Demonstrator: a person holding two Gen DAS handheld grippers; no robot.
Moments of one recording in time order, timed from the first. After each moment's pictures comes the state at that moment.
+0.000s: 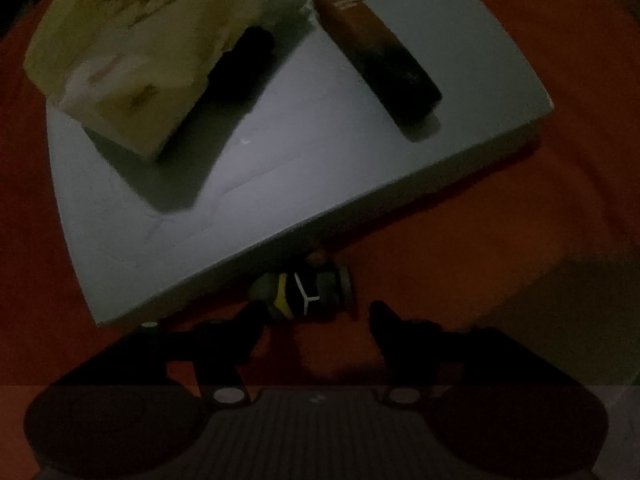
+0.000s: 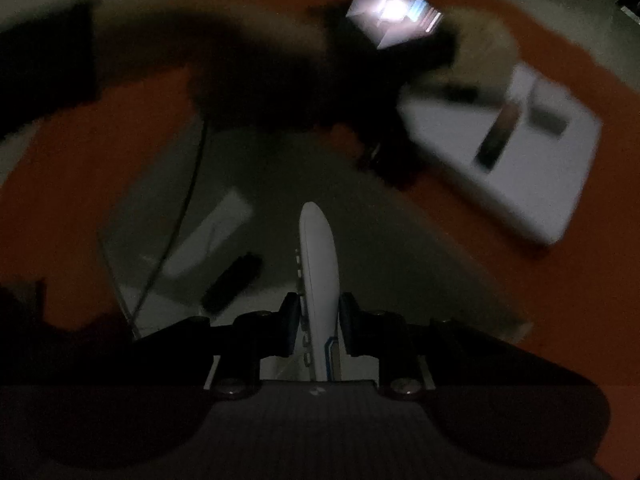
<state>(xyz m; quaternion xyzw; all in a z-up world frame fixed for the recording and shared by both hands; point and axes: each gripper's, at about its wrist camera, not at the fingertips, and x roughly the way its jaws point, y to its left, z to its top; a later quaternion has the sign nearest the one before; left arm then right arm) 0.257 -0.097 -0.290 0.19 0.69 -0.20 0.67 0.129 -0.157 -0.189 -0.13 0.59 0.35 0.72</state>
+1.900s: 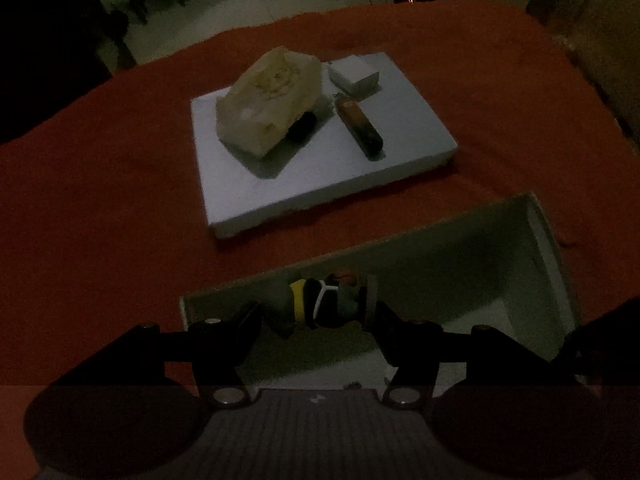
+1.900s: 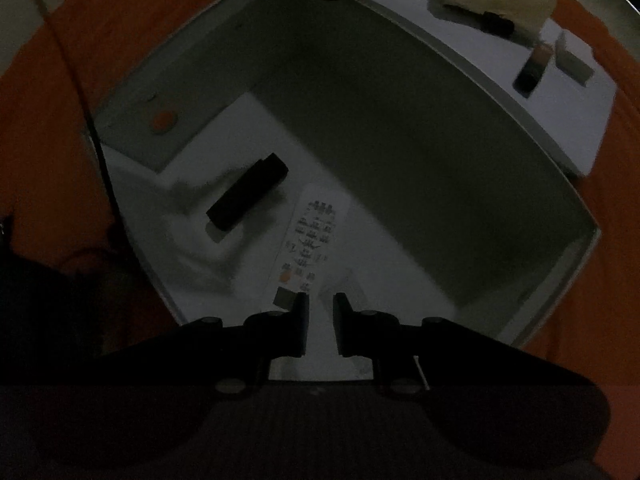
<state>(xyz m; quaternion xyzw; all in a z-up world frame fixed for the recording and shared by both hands) 0.141 -0.028 -0.119 0.15 0.56 -0.17 0.80 0.062 -0.130 -0.210 -0.18 0.63 0.29 0.70</state>
